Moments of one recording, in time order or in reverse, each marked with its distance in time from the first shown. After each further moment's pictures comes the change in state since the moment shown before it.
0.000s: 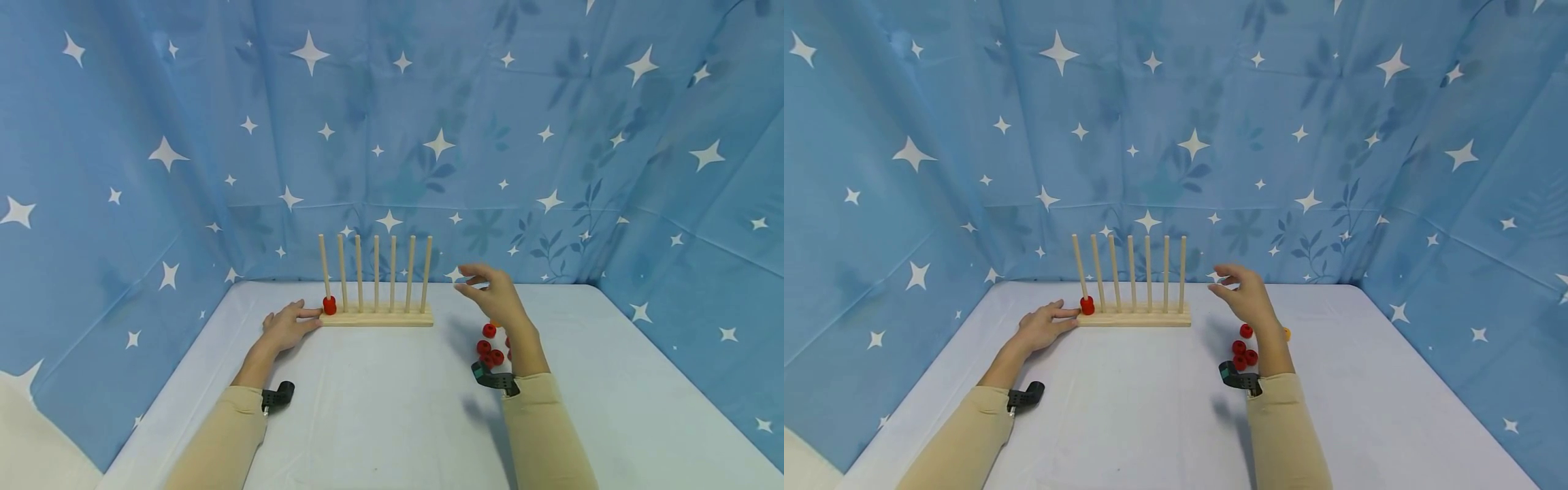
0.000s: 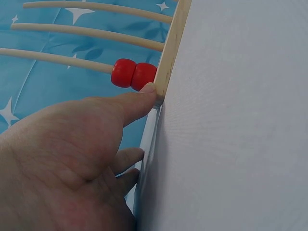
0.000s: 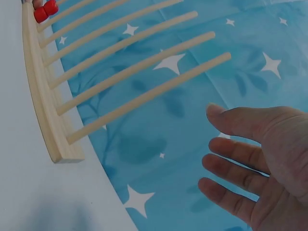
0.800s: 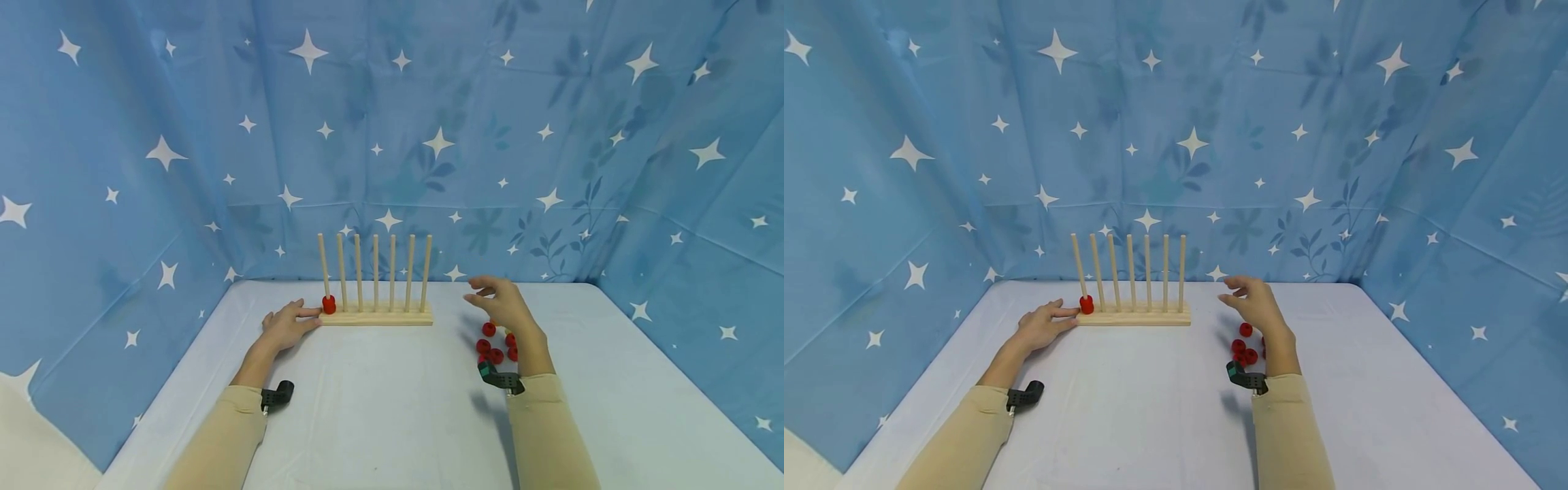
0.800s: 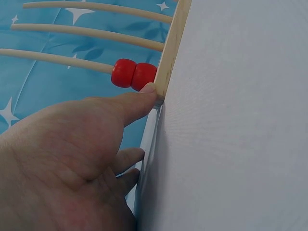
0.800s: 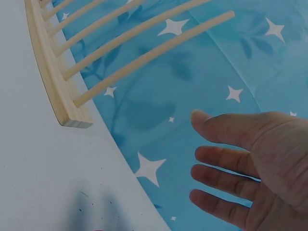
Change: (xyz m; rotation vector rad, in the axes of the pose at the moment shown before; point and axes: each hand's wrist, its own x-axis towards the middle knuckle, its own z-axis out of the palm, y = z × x) left_hand -0.002 0.002 -0.002 -0.024 -0.016 0.004; right_hand -0.006 0.033 -0.004 -0.122 -0.084 0.150
